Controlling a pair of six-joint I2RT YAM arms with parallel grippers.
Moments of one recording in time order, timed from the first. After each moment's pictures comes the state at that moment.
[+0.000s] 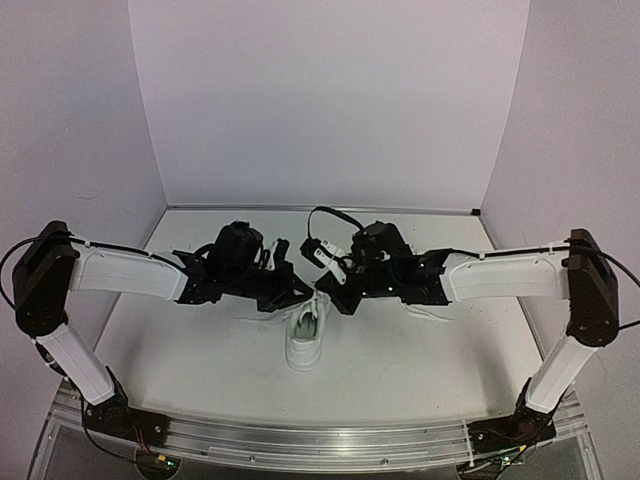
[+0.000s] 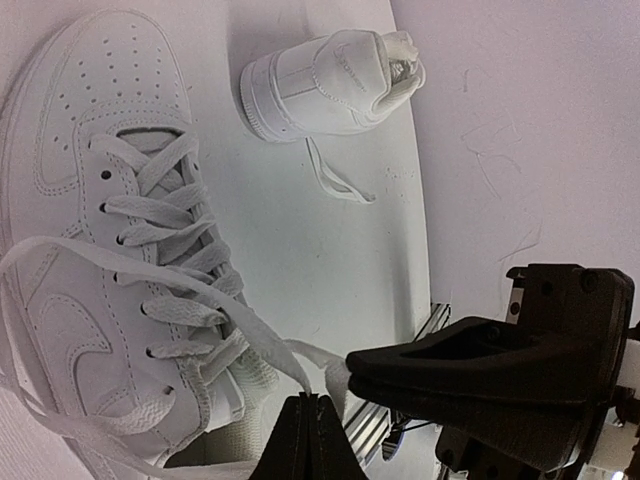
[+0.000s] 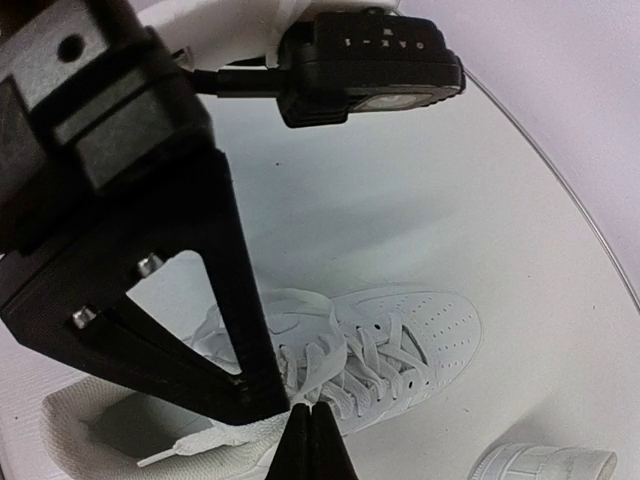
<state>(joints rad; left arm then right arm) -0.86 1.63 0.94 0.14 0.38 -1.02 0.95 1.71 1.14 -0.02 -0.04 -0.24</state>
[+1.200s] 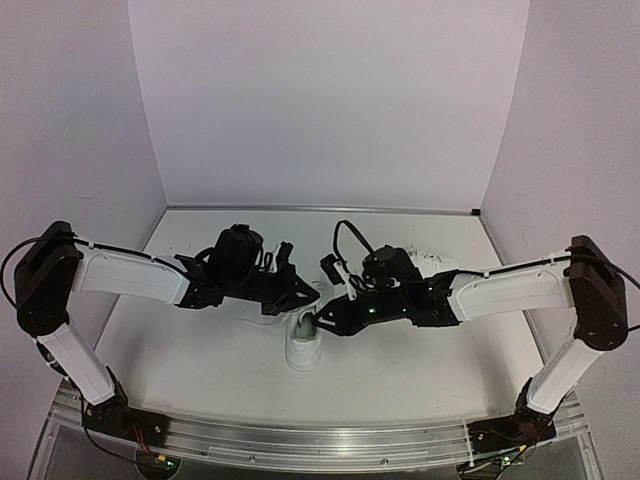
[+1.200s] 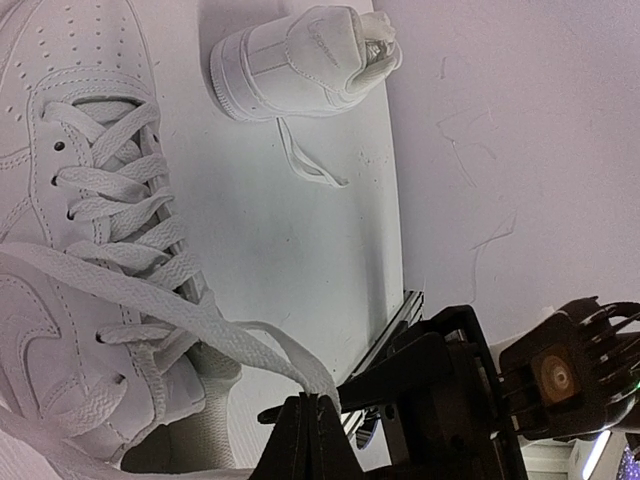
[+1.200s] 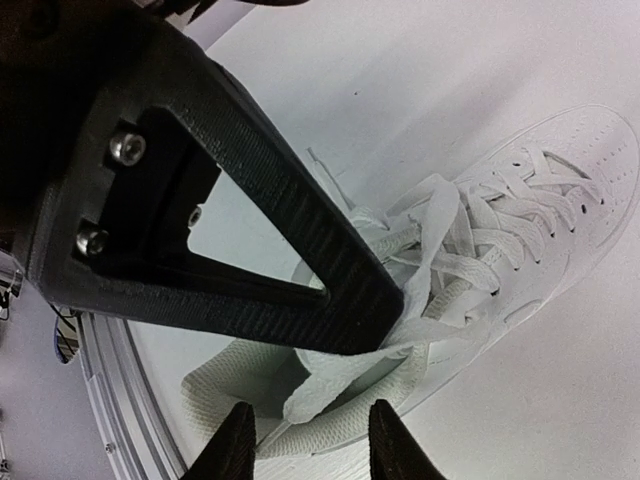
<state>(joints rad) -0.86 1.64 0.92 0.22 0.43 -1.08 0.96 1.66 0.95 0.09 -0.25 0.39</state>
